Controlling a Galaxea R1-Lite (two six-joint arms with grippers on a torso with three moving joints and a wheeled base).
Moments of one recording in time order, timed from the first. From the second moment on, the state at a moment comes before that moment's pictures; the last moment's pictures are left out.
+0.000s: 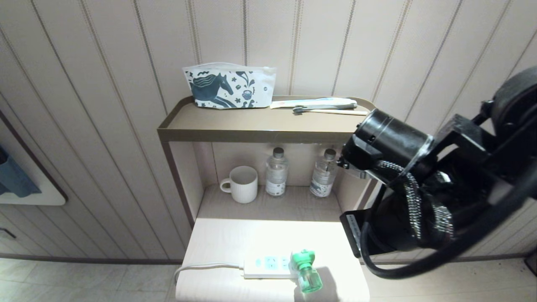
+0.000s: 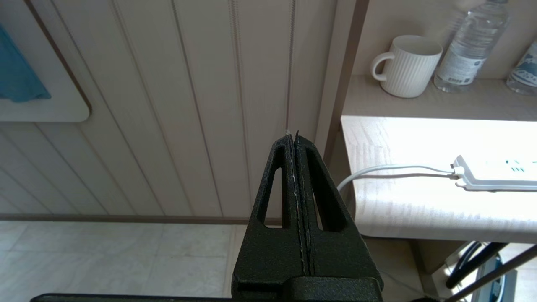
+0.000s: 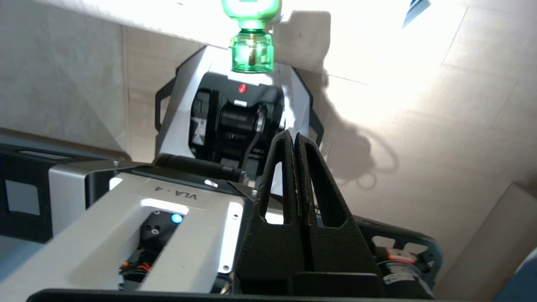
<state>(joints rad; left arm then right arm) 0.00 0.00 0.00 0.03 -0.01 0.02 0.80 1.69 -1.55 1.01 -0.17 0.63</state>
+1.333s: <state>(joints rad) 0.00 0.00 0.00 0.03 -0.01 0.02 0.23 0.36 -0.68 0.76 -0.64 0.46</state>
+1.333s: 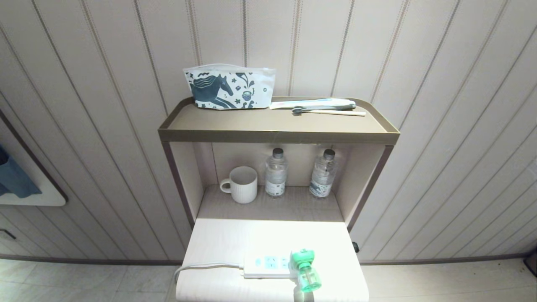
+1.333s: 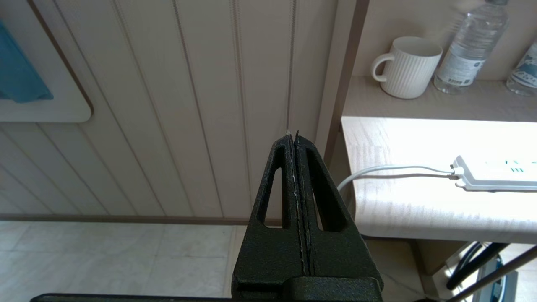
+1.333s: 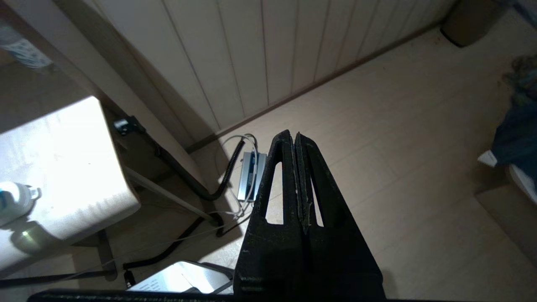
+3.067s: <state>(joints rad) 0.00 0.00 0.00 0.03 -0.01 0.02 0.00 0.00 -0.02 0.05 -0.02 0.00</state>
